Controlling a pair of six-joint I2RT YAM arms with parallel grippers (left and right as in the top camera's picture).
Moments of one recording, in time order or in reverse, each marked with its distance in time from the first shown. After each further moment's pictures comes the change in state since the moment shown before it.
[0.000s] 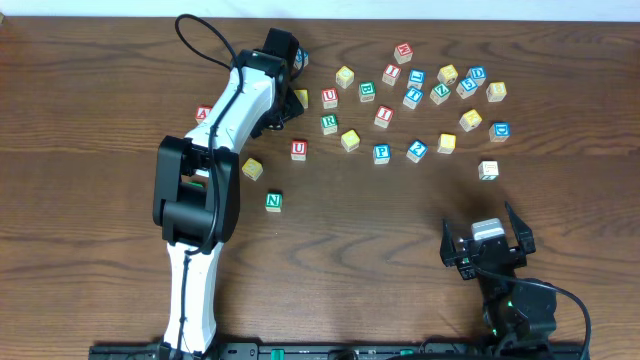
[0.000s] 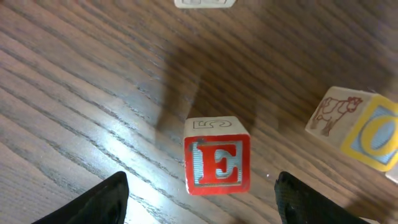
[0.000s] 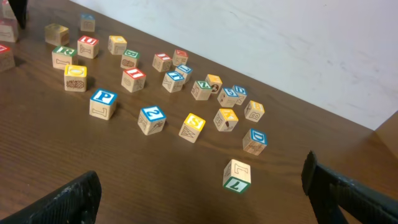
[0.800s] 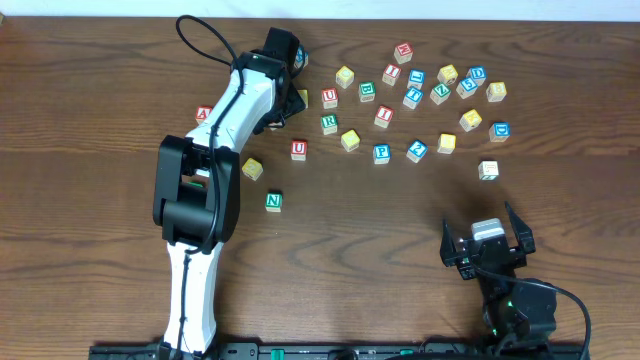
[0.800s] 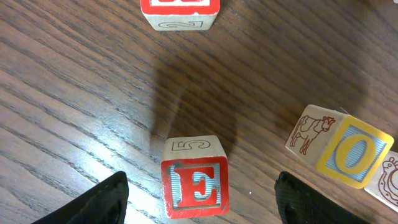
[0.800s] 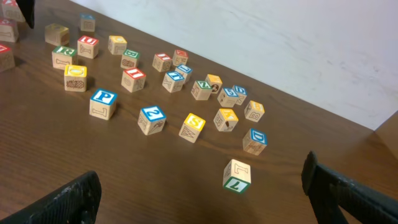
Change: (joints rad) left arm 0.000 0.001 -0.021 0.085 0.000 0.005; right arm 0.000 0.000 0.000 0.000 0.000 0.000
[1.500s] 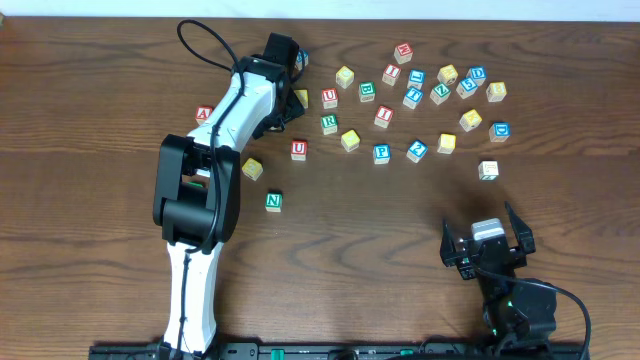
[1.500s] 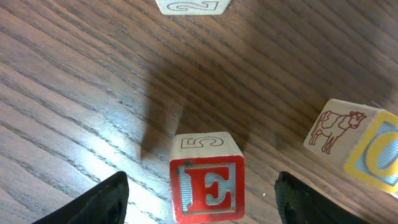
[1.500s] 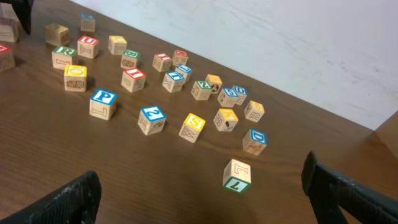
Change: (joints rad) left arm 0.000 0.000 -0.034 0.014 0.001 -0.005; right arm 0.000 0.000 0.000 0.000 0.000 0.000
